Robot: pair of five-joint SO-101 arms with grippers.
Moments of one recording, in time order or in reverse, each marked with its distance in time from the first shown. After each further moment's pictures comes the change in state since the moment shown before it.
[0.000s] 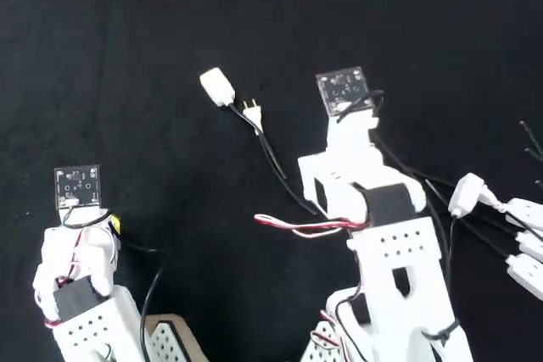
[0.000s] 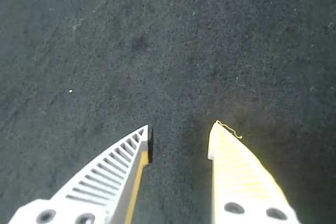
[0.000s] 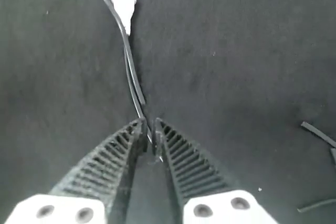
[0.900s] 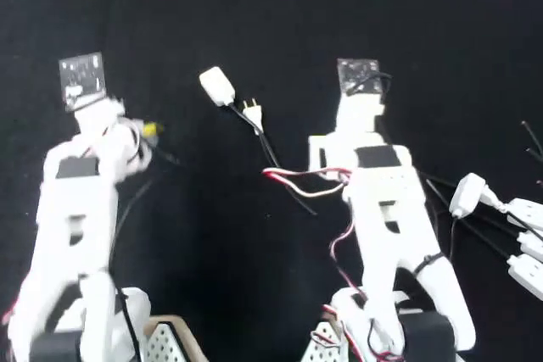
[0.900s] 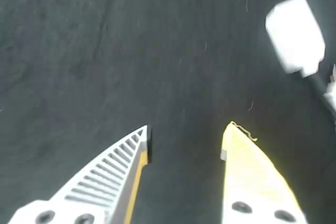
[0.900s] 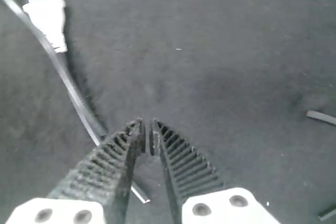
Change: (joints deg) left arm 24.1 77.4 -50.5 -24.0 32.6; right arm 7.8 24.9 -0.4 -15.6 -3.8
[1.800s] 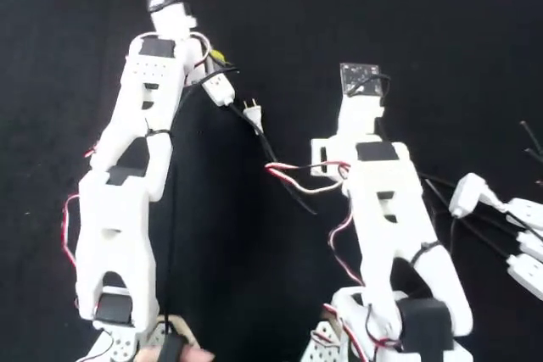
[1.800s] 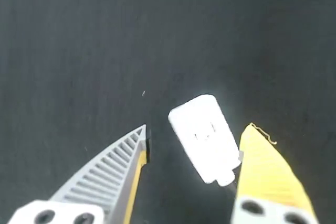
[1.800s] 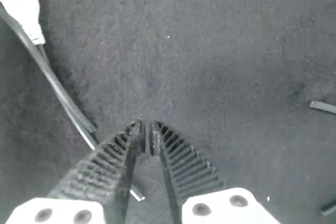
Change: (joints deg) left arm 11.0 68.5 -82.6 20.7 1.0; right arm -0.5 3.5 -0.6 0.1 0.0
